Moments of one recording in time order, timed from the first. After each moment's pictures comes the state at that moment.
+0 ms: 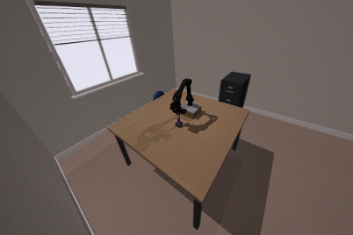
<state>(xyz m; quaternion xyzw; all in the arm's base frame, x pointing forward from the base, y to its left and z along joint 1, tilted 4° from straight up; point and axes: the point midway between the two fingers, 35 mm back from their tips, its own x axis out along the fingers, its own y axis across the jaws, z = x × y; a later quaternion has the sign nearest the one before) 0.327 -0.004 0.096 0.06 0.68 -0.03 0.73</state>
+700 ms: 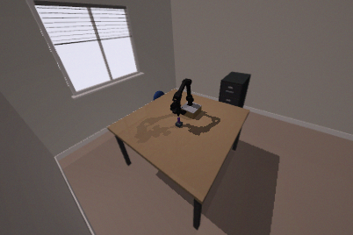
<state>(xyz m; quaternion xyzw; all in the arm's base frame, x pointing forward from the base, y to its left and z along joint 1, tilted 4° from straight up) 0.329 -0.004 0.086 0.08 0.67 -0.04 0.73</state>
